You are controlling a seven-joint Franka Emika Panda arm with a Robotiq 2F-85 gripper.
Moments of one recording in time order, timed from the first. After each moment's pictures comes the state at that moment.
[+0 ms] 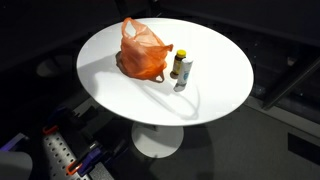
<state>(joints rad) -0.11 -0.50 -0.07 -2.49 -0.26 2.16 -0.14</state>
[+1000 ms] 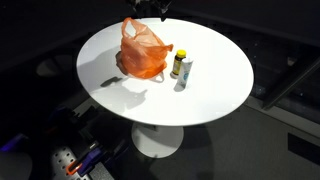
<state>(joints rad) -0.03 -0.12 0.01 -2.33 -0.19 2.49 0.01</state>
